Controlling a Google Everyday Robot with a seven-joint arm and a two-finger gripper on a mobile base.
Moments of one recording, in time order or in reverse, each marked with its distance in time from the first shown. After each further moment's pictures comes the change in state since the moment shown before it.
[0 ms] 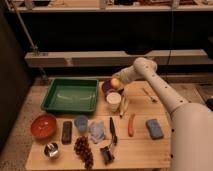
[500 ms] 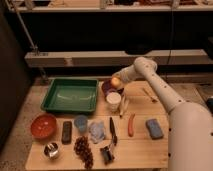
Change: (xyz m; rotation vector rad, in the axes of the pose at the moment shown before) arm 0.005 -0.003 0.004 0.002 -0.003 0.014
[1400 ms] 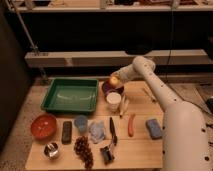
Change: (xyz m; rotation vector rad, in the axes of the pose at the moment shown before) arm 0.000 -0.009 0.012 0.002 -0.033 0.009
